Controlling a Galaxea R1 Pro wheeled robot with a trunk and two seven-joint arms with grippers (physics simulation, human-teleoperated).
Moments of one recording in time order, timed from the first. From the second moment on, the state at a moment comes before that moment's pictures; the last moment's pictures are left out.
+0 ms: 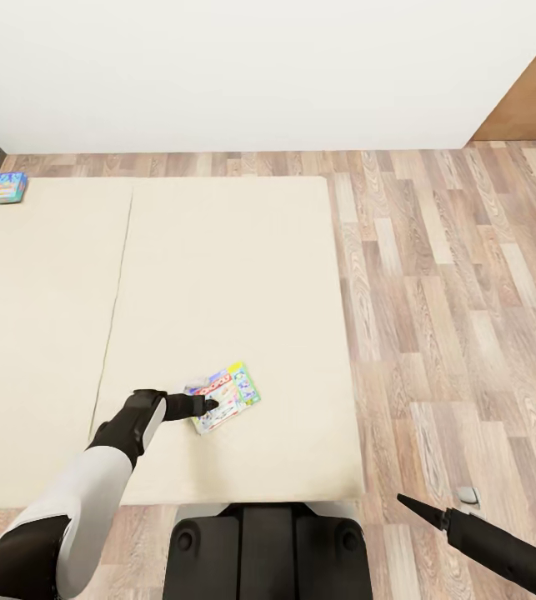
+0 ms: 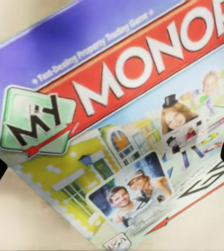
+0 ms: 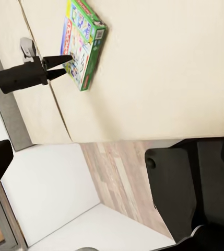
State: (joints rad) left arm -0.90 -0.03 0.18 -0.55 -0.16 0.58 -0.35; right arm -0.11 -0.17 -0.52 -1.30 -0.13 0.80 1.31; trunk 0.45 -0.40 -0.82
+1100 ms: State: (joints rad) left arm -0.90 -0.05 0.18 -0.56 -0.16 0.59 -0.35; right arm -0.11 -0.17 -0.52 -1.30 -0.13 0.80 1.31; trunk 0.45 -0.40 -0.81
